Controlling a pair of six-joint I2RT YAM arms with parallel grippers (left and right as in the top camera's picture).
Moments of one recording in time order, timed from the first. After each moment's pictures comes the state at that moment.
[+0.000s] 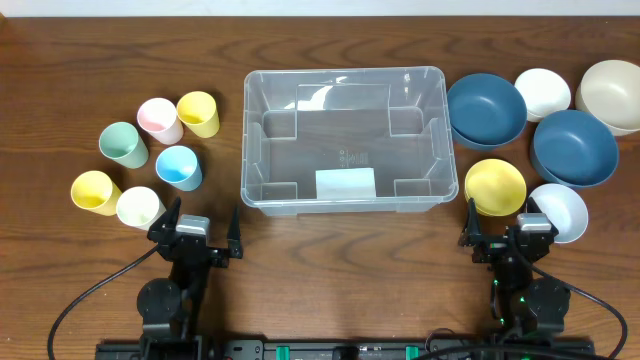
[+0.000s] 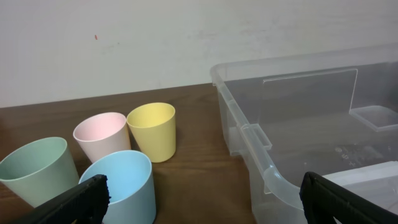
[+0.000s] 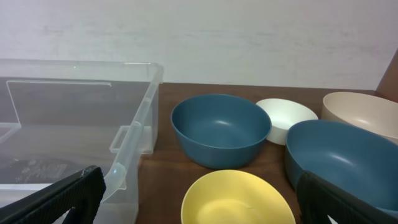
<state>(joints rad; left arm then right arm) 0.01 0.01 0.02 -0.10 0.15 0.06 -0.04 0.01 0.01 -0.07 -0.05 0.01</state>
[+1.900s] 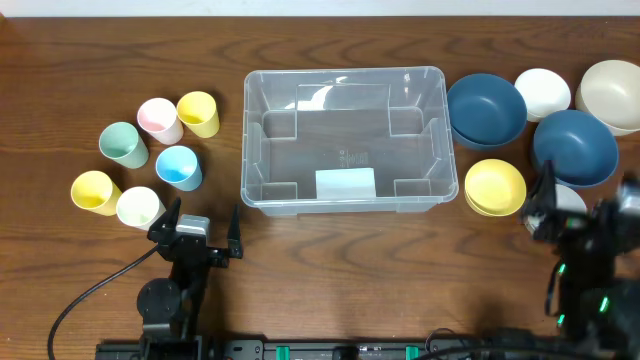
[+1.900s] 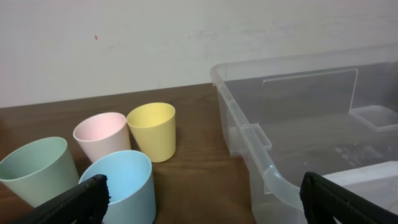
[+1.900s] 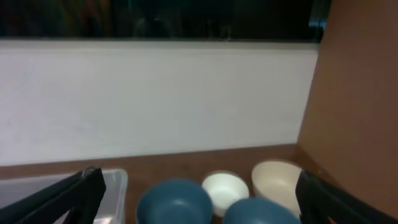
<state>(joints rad) 0.01 0.01 0.02 -0.10 0.15 0.06 -0.05 0.45 0.78 -0.35 0.15 0.02</state>
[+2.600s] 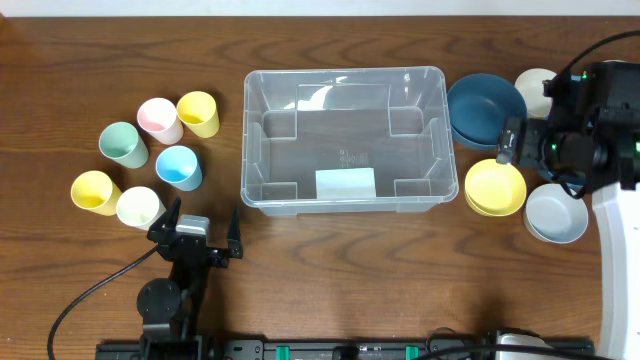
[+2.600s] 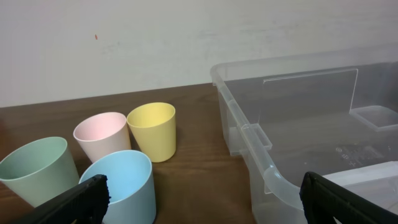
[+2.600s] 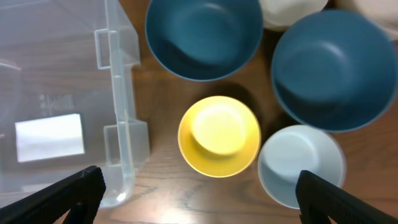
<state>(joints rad) 0.01 0.01 0.02 -0.10 0.15 0.06 -0.11 1.37 1.47 -1.18 -0.04 0.09</state>
